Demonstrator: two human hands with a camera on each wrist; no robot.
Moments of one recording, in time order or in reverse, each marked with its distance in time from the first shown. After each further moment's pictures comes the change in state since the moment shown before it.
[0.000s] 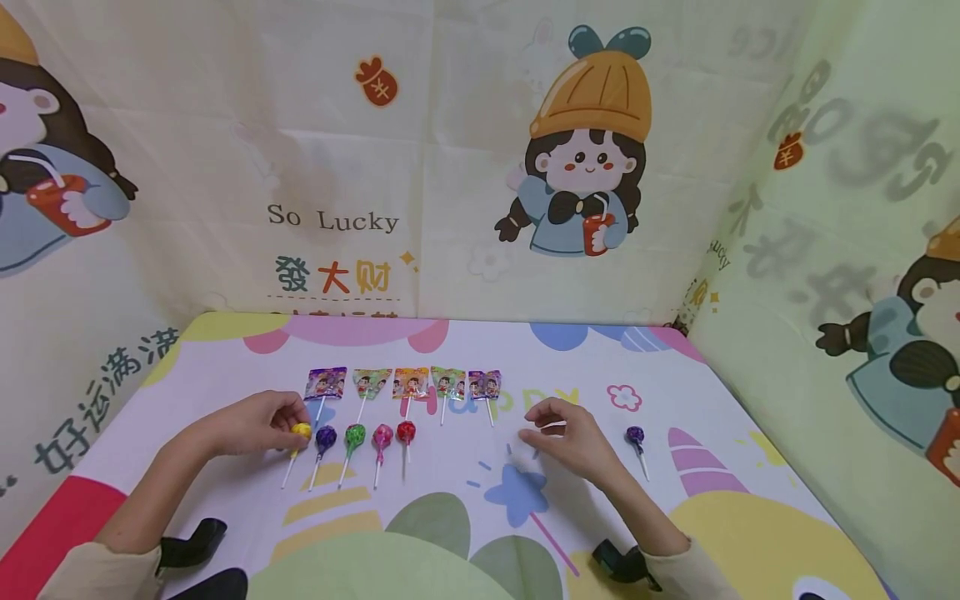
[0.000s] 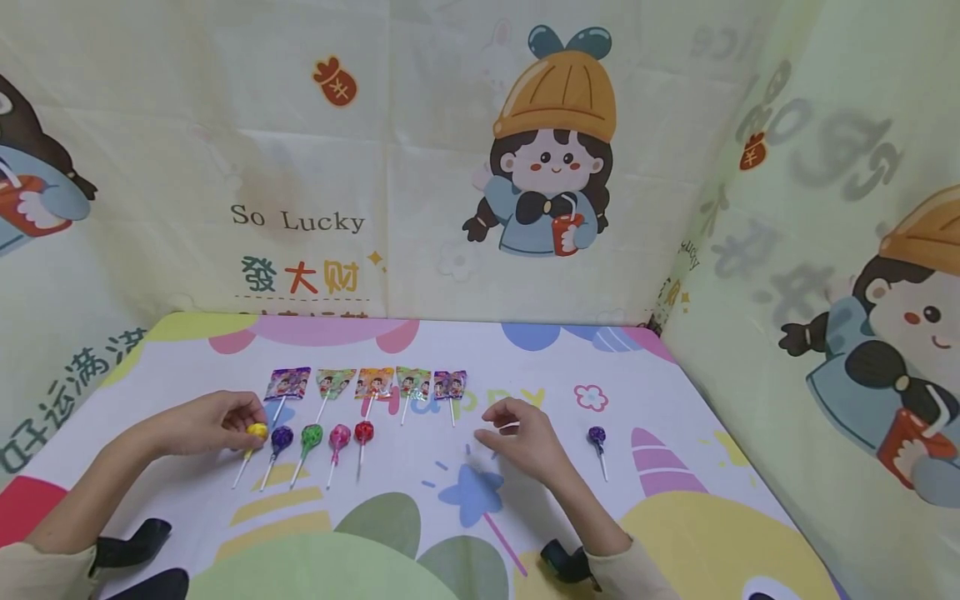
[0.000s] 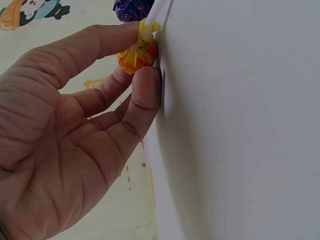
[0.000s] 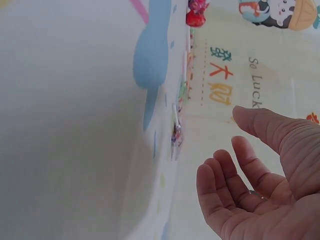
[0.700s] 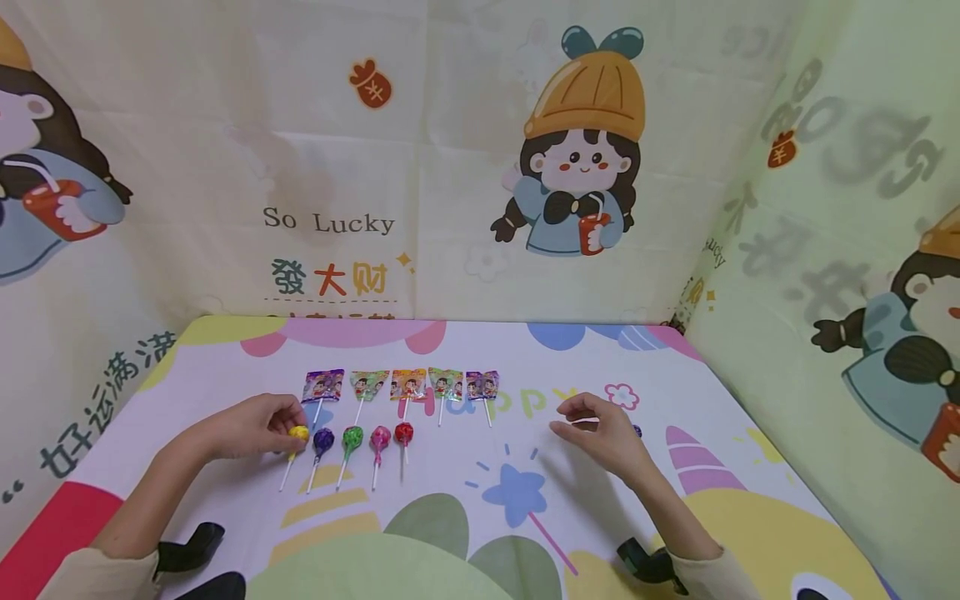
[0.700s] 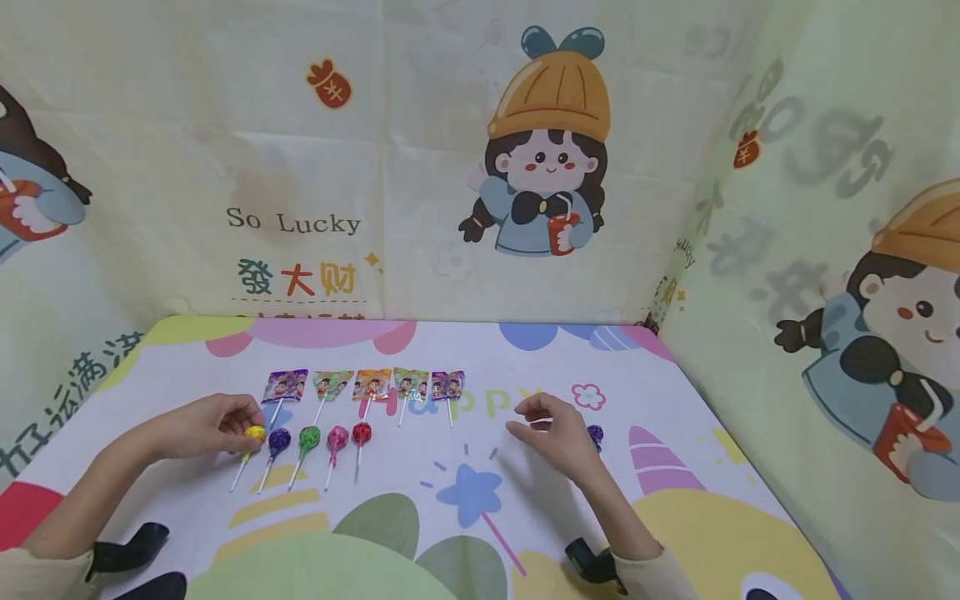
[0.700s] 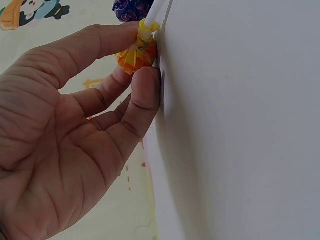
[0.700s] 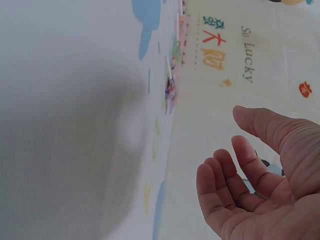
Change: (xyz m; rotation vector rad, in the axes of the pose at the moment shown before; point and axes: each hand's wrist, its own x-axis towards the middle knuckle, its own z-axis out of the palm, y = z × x) left_hand 0.000 0.001 0.000 -0.003 -0.002 -0.011; right_hand -0.013 0.012 -0.035 -0.058 0.117 0.041
